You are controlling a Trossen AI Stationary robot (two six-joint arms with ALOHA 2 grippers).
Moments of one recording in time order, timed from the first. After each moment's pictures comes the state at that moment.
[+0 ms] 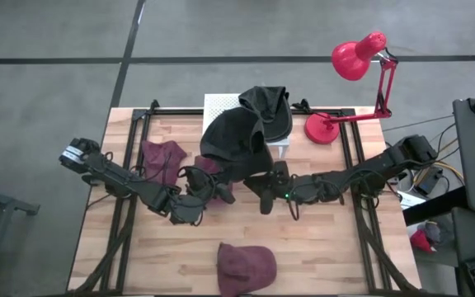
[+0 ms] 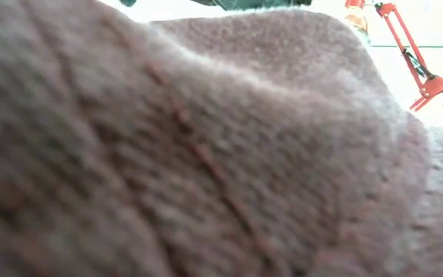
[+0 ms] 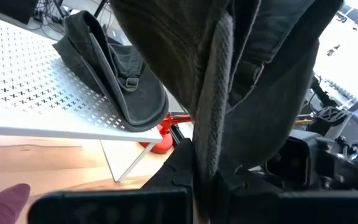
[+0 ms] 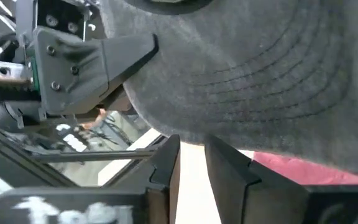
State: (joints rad) left arm -0.45 1.49 1.14 0.16 -1.23 -0.97; right arm 0.29 1.48 0.89 0.43 0.57 0.78
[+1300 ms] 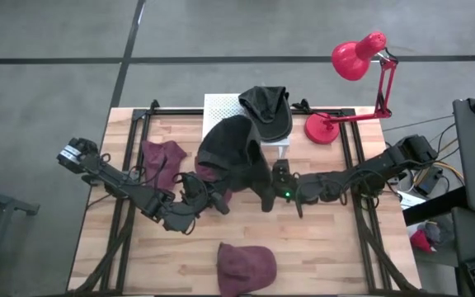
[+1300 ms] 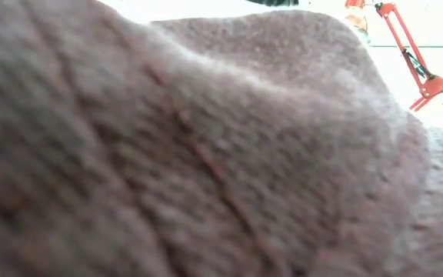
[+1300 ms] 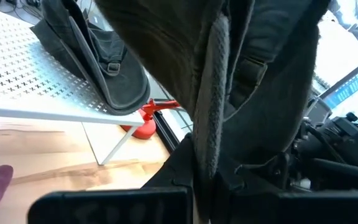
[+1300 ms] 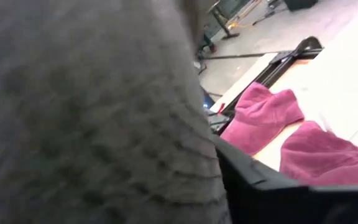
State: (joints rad) left arm -0.52 1.47 1.14 0.16 -1.22 -0.97; right arm 0.30 1.49 0.90 0.54 0.58 0.79
